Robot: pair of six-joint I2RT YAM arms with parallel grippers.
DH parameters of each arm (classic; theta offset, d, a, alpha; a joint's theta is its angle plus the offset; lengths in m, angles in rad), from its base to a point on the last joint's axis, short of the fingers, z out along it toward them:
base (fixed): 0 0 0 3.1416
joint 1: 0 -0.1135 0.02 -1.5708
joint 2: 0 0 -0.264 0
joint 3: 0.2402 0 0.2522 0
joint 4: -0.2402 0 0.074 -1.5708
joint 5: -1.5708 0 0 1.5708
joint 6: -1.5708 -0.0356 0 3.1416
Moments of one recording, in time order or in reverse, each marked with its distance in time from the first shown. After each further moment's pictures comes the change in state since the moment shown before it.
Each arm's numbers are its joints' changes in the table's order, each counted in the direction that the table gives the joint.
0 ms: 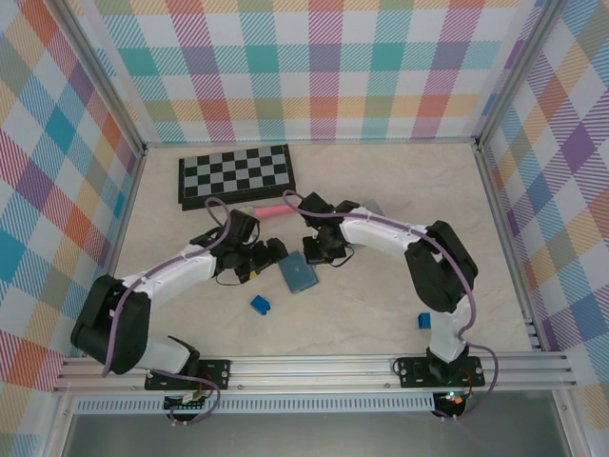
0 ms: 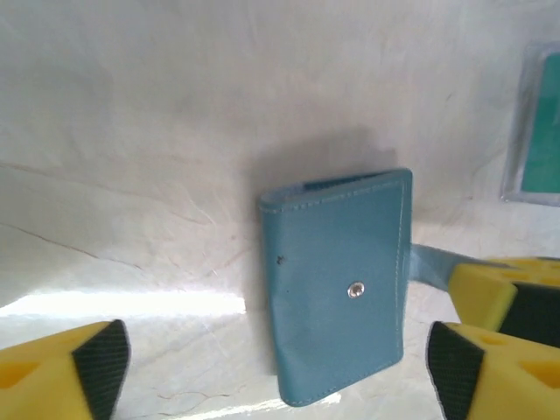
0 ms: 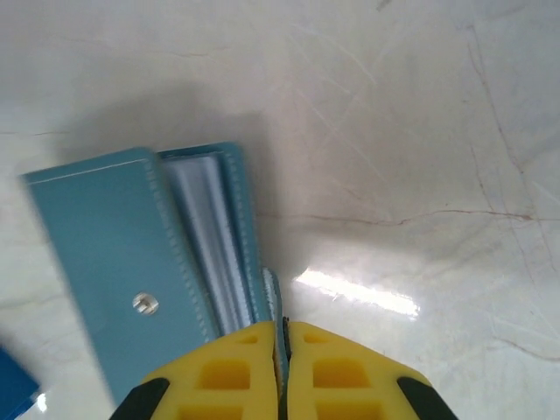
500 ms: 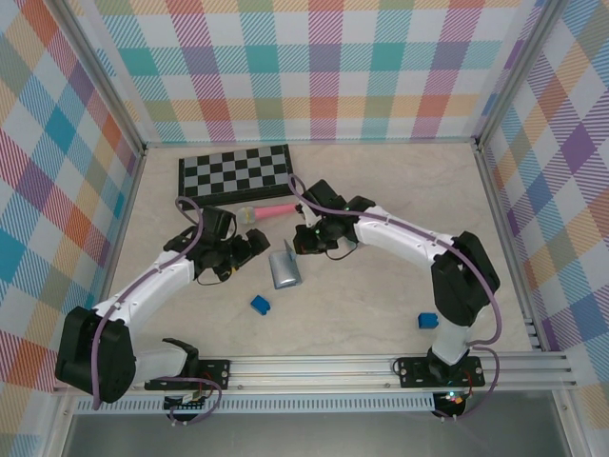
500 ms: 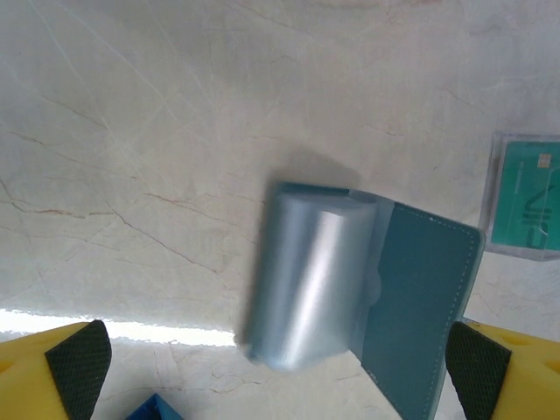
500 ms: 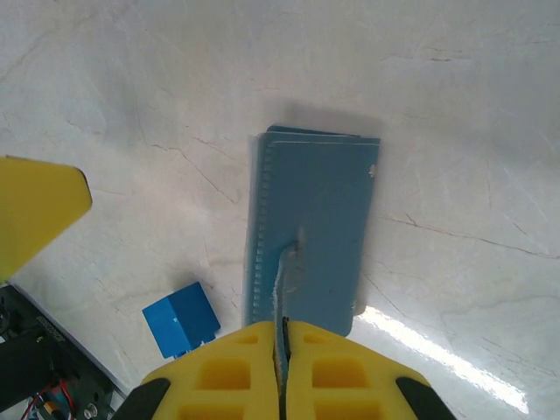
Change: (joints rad) left arm -0.105 0.143 -0.008 -0.109 0.024 -0.005; right arm 0.000 0.113 -0.002 0.118 0.186 0.019
